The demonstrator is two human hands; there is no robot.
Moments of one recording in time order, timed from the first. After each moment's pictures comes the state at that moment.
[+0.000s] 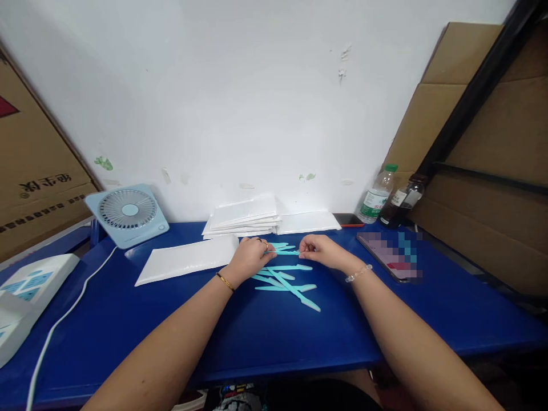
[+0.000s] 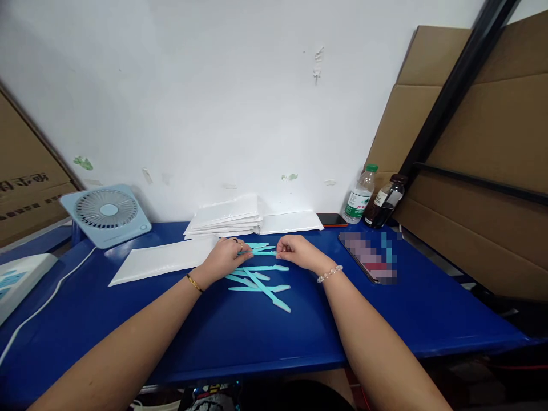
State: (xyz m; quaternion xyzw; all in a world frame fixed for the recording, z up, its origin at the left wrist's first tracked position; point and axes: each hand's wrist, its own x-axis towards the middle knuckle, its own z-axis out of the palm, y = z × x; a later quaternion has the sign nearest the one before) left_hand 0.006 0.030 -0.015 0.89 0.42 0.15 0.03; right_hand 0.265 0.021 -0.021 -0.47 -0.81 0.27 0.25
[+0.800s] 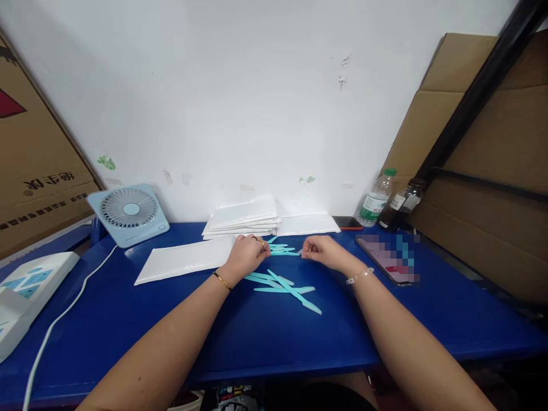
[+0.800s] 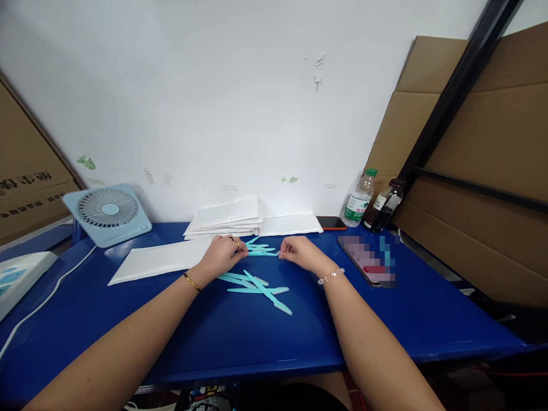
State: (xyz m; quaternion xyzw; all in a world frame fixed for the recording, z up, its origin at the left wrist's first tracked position) left_hand 0.001 0.035 -0.016 0.88 0.44 0.17 0.02; right_hand 0.266 0.018 -0.017 -0.50 -0.79 0.27 0.25
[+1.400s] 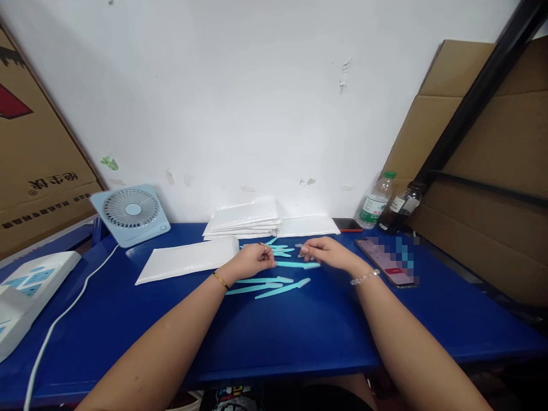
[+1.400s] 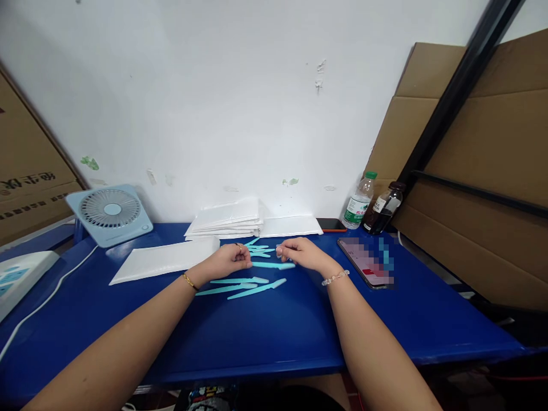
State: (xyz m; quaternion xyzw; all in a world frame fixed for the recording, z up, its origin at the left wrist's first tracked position) left_hand 0.001 0.029 -0.015 0.86 0.39 0.18 0.27; right_hand 0.267 0.009 -0.001 -0.46 -0.77 0.35 0.25
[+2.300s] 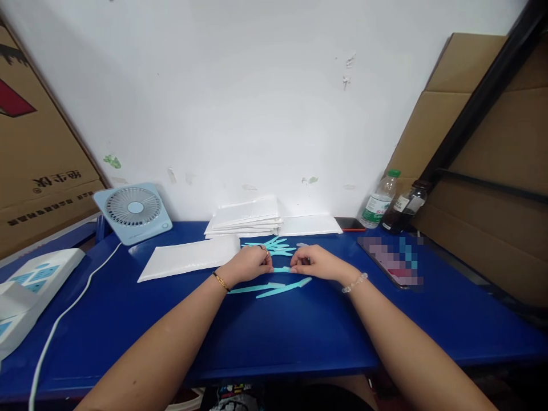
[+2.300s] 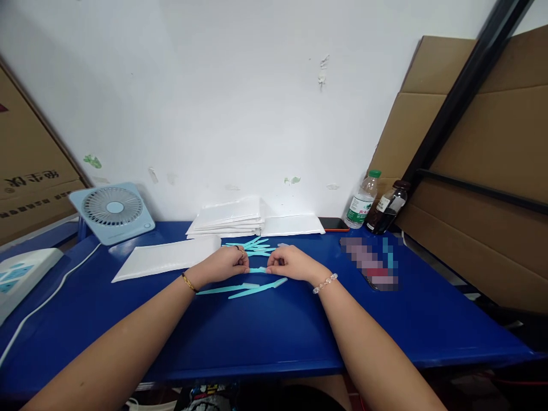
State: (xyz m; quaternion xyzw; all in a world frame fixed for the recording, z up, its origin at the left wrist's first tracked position) left_hand 0.000 0.018 -0.005 0.90 0.39 0.09 0.16; right_hand 0.242 0.002 -0.010 -0.41 -0.85 0.26 0.18
